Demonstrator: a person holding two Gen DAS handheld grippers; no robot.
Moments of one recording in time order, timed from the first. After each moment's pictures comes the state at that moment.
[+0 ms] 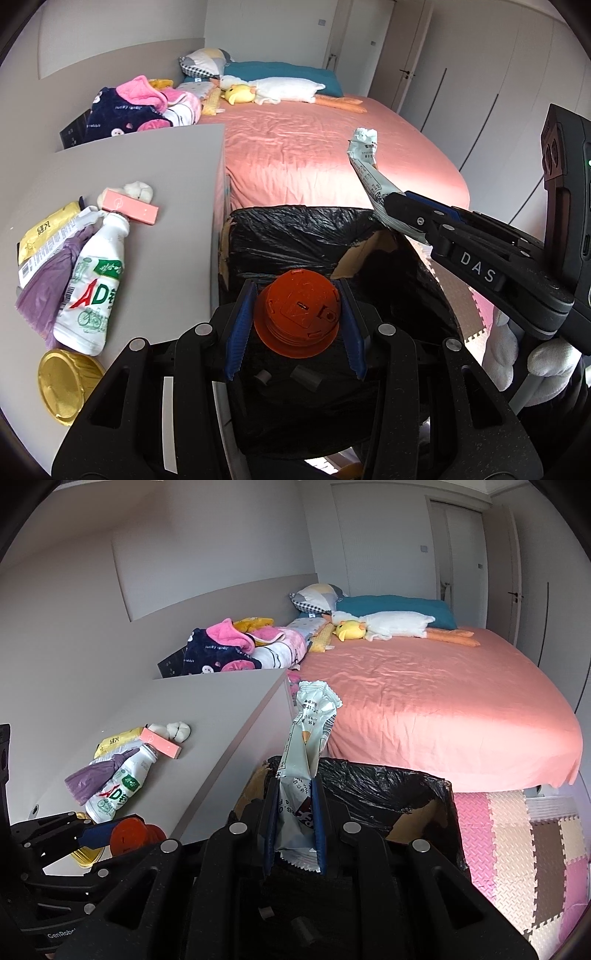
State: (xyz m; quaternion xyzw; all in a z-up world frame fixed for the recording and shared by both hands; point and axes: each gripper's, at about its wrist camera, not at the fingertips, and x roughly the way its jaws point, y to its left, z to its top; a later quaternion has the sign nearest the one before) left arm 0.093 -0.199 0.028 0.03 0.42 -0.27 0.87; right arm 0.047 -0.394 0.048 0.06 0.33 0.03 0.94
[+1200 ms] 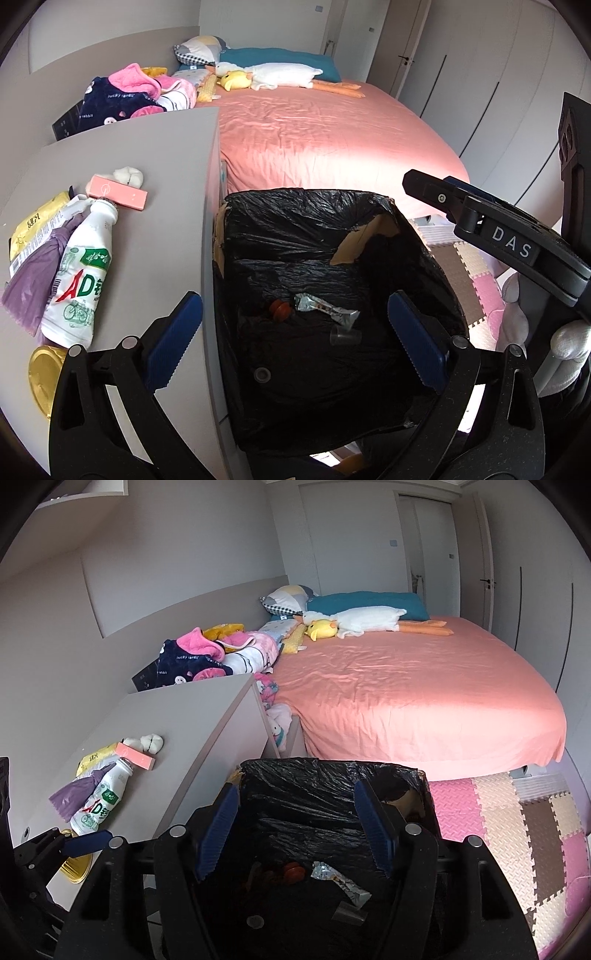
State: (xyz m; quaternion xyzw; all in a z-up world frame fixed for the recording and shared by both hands) left arm 0.097 -0.202 0.016 0.05 0.44 -0.27 0.86; right arm 0.044 -0.413 0.046 0.08 0.33 -0.01 0.94
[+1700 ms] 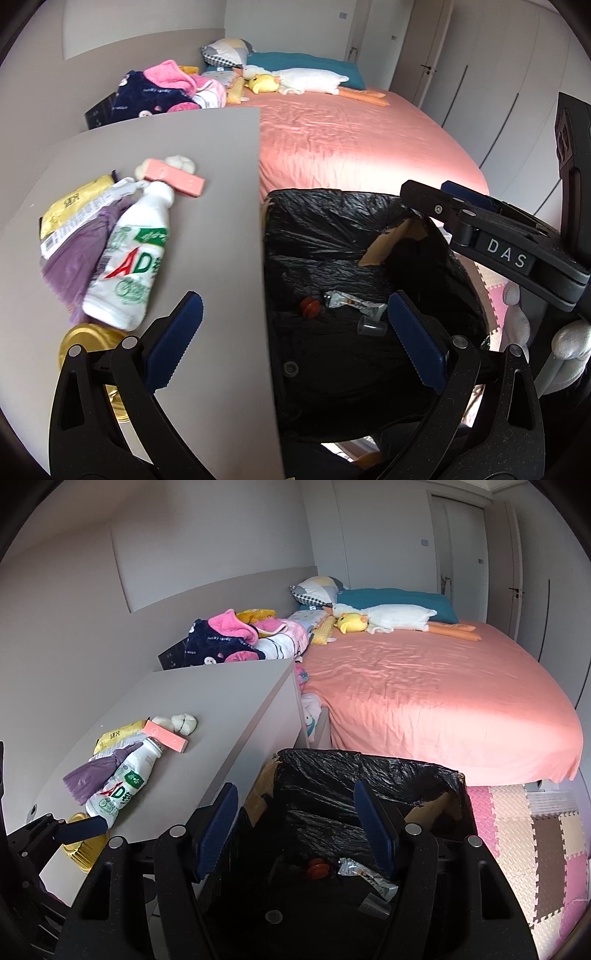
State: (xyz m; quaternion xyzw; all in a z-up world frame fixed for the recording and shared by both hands) left arm 0.093 -0.159 0.015 0.04 0.43 -0.22 0.87; right arm 0.057 -0.365 0.041 0.06 0.34 0.03 0.94
